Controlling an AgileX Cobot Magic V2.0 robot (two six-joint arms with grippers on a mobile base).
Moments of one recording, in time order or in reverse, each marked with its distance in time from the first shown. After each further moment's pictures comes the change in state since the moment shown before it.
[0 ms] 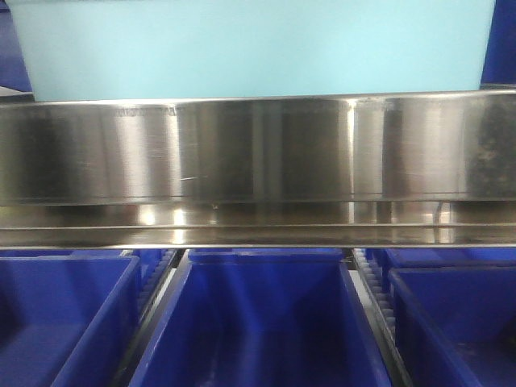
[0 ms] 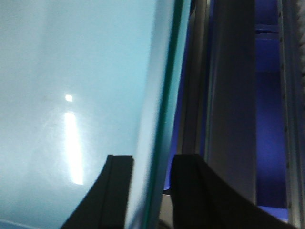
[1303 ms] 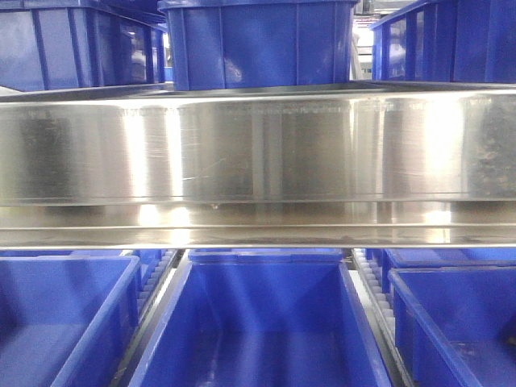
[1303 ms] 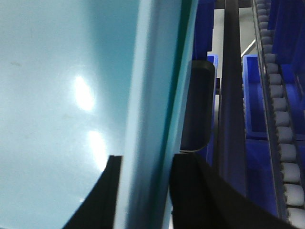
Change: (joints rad) left arm 0.003 -0.102 -0.363 0.032 0.026 -0.010; right arm 0.000 -0.049 -0.398 -0.002 0.053 -0.002
